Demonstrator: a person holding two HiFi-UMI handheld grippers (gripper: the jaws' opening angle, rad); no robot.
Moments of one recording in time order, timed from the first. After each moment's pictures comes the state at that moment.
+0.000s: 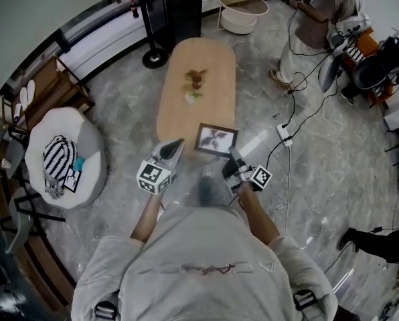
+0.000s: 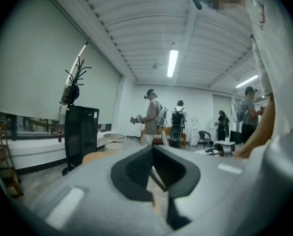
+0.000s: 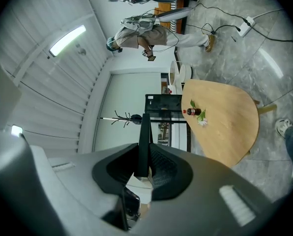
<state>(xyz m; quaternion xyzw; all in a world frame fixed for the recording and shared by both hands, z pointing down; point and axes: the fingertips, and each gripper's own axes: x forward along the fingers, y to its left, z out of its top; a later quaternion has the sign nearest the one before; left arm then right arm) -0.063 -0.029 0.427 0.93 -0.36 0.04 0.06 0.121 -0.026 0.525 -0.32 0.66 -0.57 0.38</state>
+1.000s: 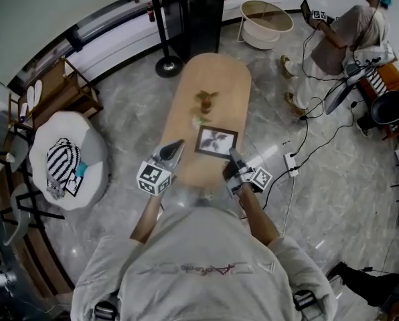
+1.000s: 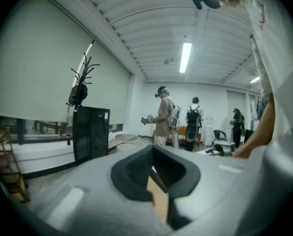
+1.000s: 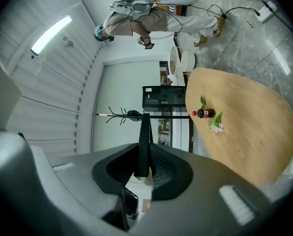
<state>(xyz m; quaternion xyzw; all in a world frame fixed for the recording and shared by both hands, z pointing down) -0.049 -0.238 0.416 0.90 -0.42 0.06 0.07 0.132 -0.255 0.519 -0.27 0.67 -0.60 0.35</state>
